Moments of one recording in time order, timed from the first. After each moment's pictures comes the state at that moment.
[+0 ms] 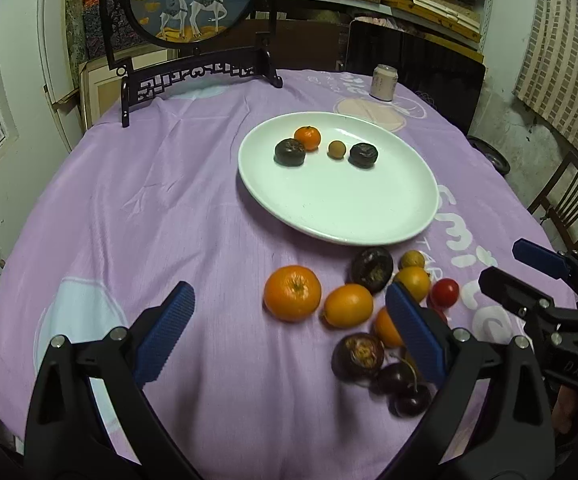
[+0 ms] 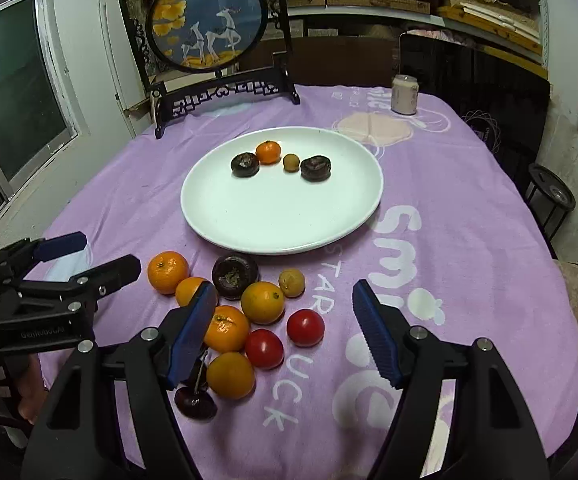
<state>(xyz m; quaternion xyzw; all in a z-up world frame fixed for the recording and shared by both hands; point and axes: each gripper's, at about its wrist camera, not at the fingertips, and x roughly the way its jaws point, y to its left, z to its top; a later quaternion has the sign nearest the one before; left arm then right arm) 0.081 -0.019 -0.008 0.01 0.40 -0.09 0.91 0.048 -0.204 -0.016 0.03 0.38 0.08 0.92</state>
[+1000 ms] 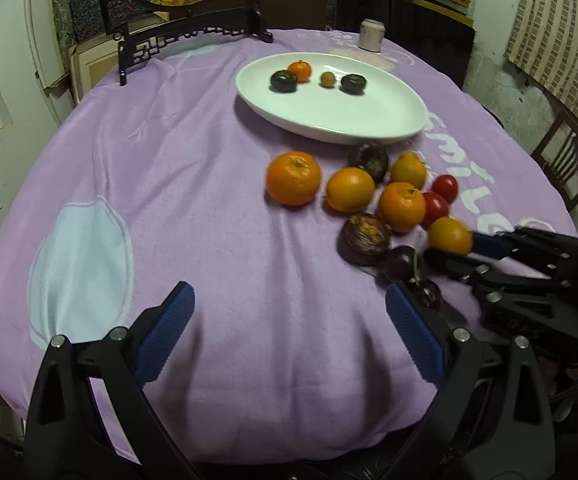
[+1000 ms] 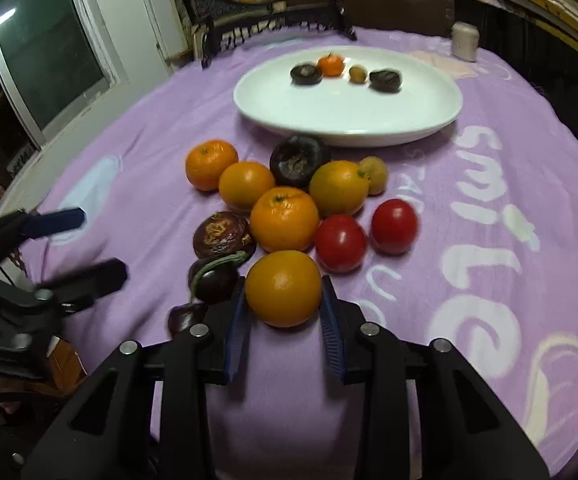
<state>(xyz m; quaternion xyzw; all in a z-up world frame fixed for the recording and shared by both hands) 0.026 -0.011 -0.048 0.04 0.45 -0.12 0.88 0.019 -0.177 -0.078 0.02 0.44 0.15 0.89</state>
